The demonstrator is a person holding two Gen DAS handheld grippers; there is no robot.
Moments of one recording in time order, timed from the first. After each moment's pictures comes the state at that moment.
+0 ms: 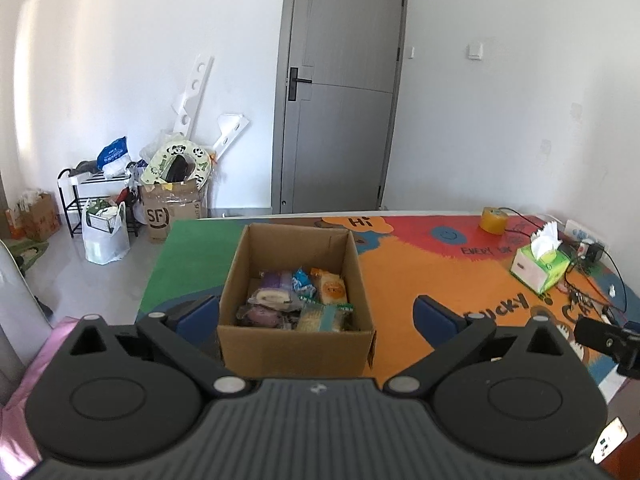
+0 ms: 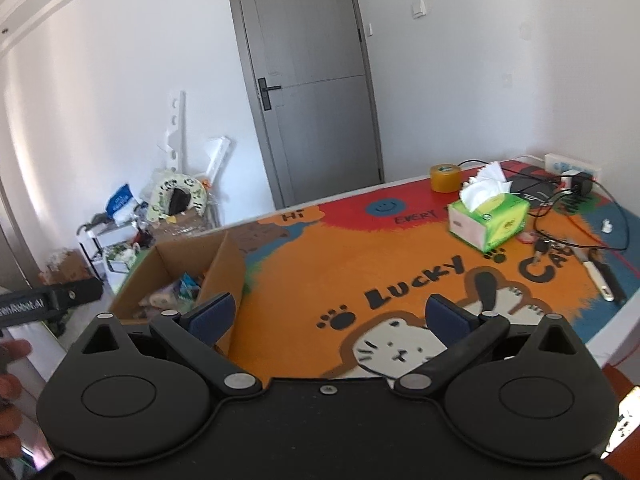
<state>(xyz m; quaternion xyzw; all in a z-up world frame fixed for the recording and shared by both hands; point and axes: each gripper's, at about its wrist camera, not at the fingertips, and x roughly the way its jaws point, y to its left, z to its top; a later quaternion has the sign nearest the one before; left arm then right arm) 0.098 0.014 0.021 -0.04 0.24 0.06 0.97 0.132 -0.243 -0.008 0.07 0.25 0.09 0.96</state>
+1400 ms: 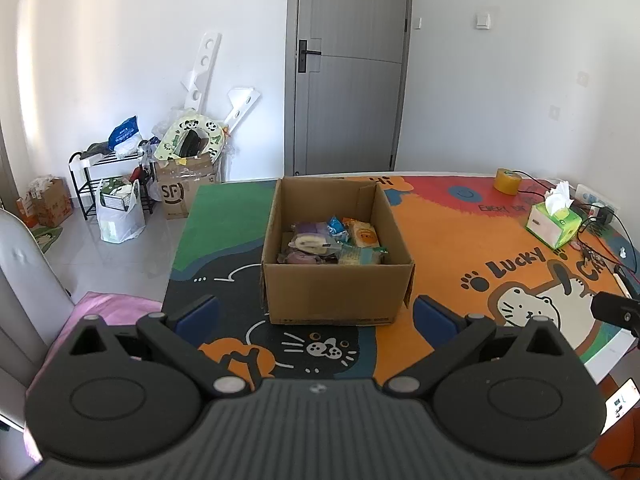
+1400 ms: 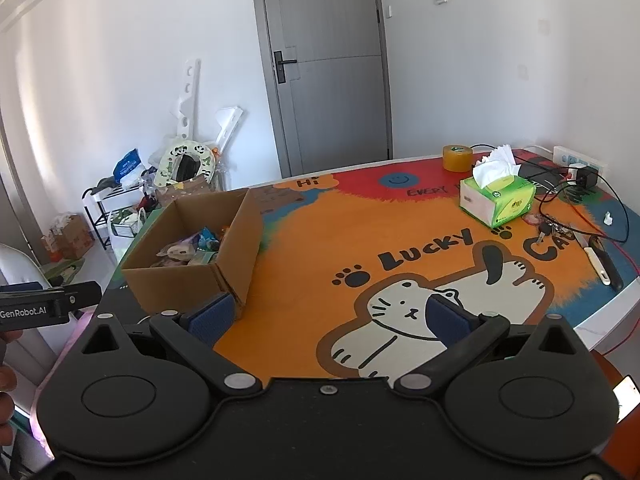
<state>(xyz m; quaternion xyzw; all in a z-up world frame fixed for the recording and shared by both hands) 0.065 0.045 0.002 -0.02 0.28 0.07 0.96 0.109 -0.218 -0.009 0.05 0.28 0.11 0.95</state>
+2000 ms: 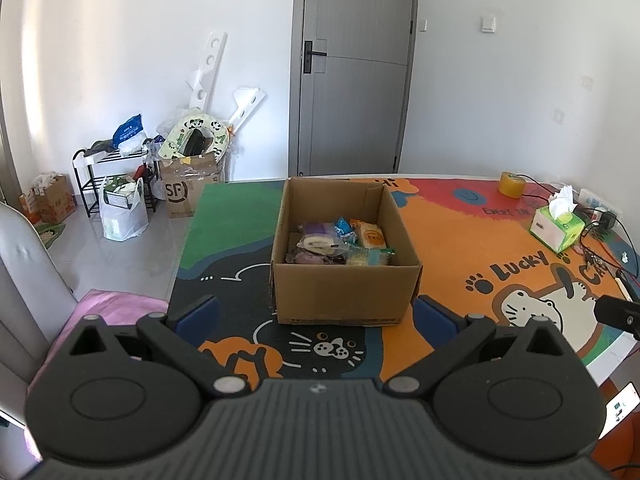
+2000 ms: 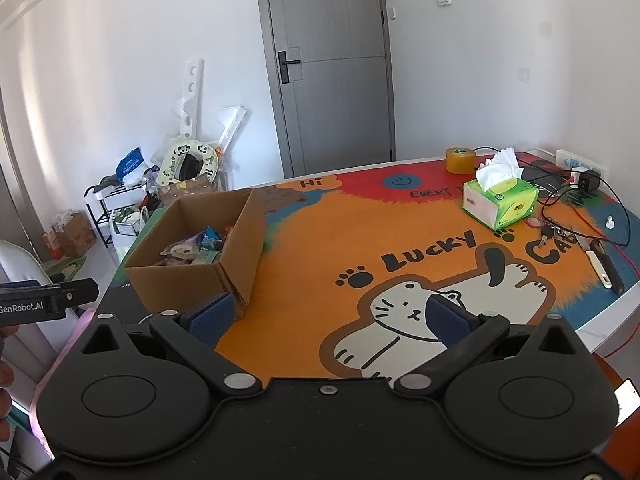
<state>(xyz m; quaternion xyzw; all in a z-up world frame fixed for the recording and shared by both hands) 0.066 0.047 0.003 -0.03 0.28 0.07 0.96 0.108 -0.216 -0.008 0.04 0.28 0.11 0.95</state>
